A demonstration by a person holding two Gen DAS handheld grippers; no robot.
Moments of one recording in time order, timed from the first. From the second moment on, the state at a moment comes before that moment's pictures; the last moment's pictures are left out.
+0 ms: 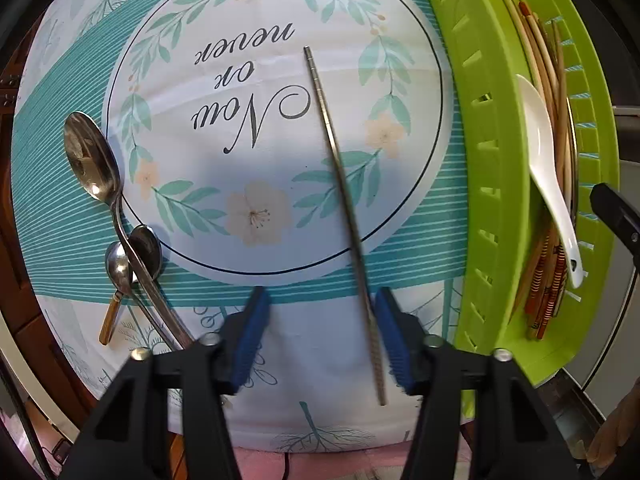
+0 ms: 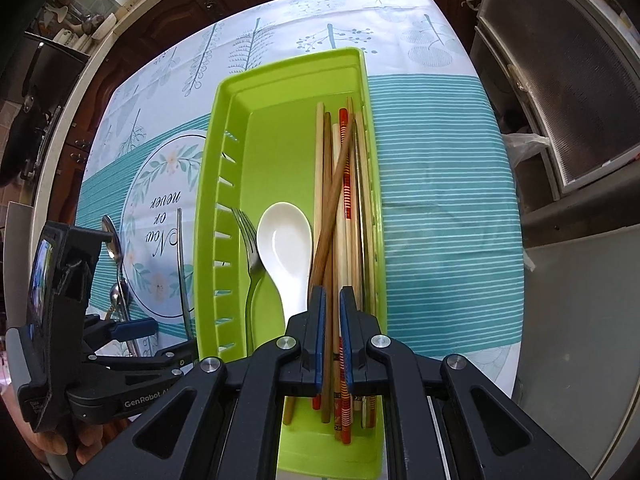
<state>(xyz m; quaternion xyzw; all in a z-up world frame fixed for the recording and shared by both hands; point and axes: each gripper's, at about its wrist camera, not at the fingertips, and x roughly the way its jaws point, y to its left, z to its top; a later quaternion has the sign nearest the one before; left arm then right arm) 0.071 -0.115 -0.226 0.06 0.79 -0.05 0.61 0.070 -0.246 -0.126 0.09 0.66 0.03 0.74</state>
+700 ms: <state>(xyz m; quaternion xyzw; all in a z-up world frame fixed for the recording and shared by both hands) 0.064 -0.037 -0.145 -0.09 0.78 -0.12 0.61 0.035 -0.250 -0.110 0.12 0.65 0.05 0.75</state>
